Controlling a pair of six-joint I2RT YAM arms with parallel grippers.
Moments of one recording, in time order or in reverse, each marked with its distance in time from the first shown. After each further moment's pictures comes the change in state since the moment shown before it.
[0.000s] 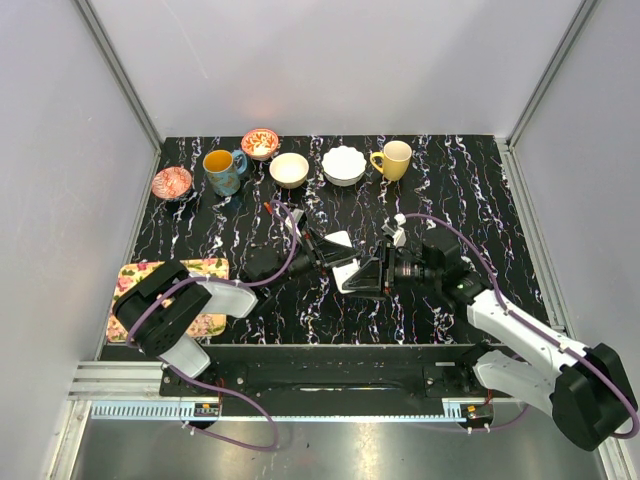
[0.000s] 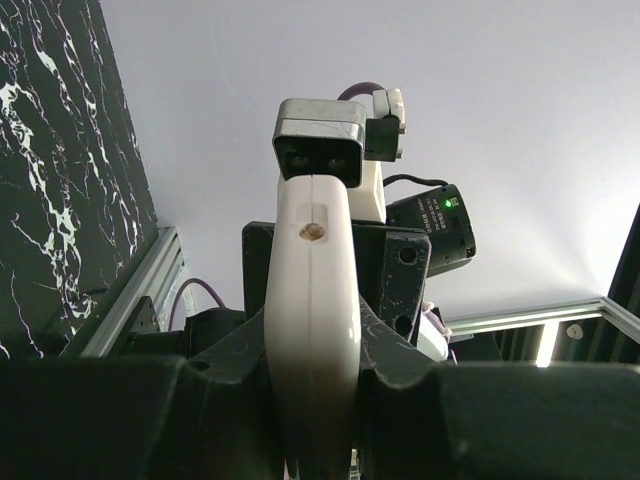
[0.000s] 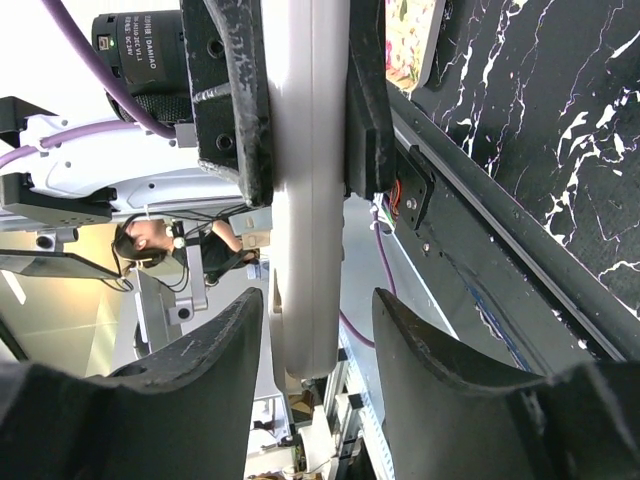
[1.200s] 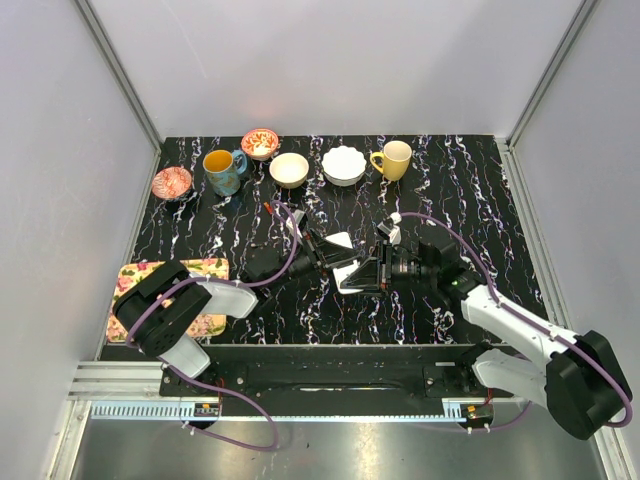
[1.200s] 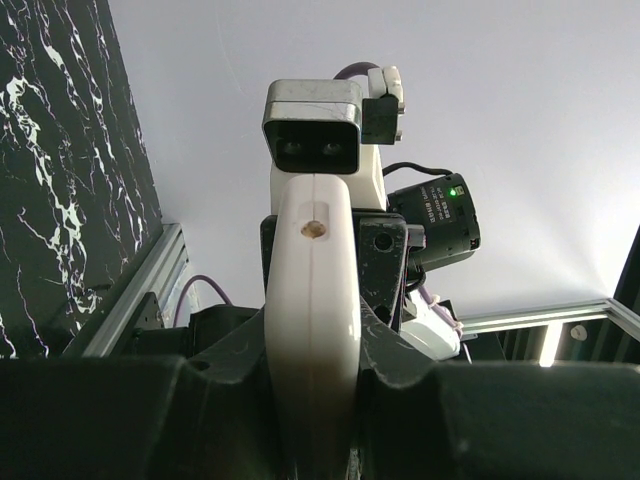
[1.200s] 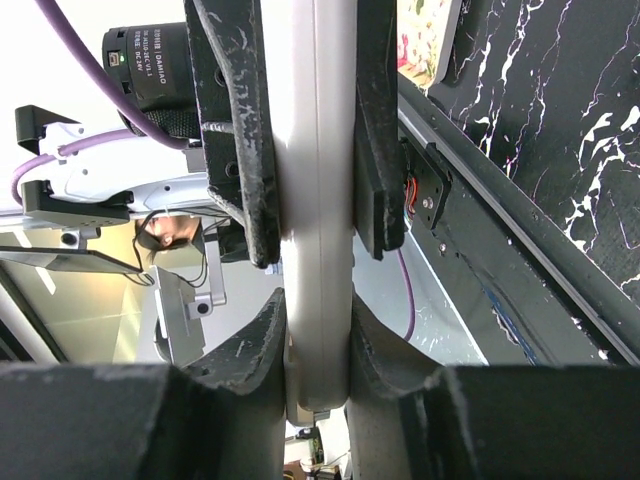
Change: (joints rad) left arm -0.008 -0.002 0.001 -0.013 0.000 0.004; right arm -0.001 0.070 -0.003 0.100 -0.031 0.059
